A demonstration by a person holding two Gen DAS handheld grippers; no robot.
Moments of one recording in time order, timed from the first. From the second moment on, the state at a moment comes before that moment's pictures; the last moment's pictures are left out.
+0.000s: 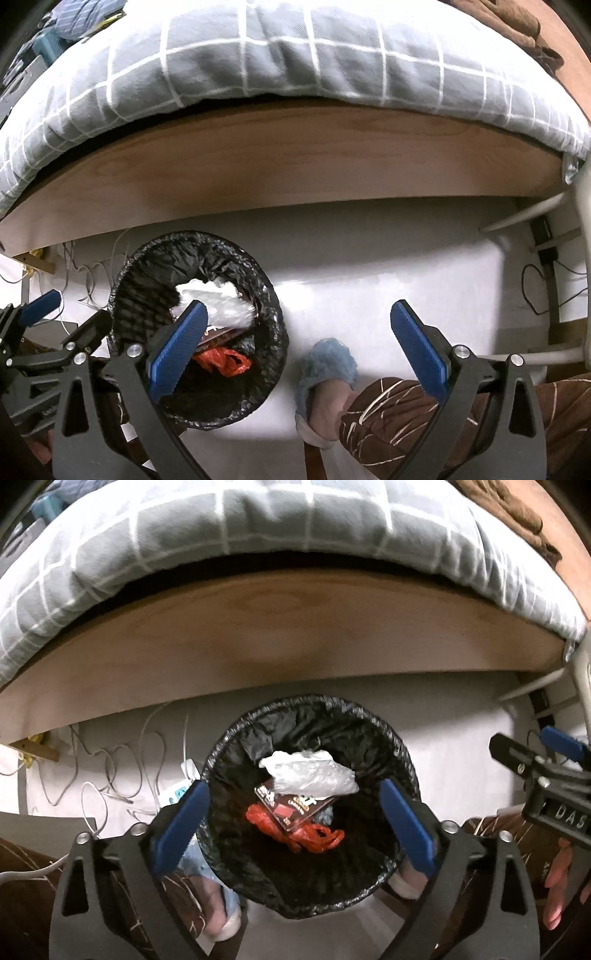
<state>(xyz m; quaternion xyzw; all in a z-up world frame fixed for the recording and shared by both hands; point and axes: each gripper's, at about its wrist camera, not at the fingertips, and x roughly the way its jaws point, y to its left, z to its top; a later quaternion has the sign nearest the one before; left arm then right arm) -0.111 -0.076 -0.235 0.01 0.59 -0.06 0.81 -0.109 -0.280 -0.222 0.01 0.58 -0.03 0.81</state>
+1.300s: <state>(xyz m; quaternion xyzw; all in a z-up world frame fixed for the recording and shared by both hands) -0.064 -0.012 -0.080 0.00 0.43 -0.02 0.90 -0.061 -0.219 -0.084 -0.02 0.41 0.01 0.91</state>
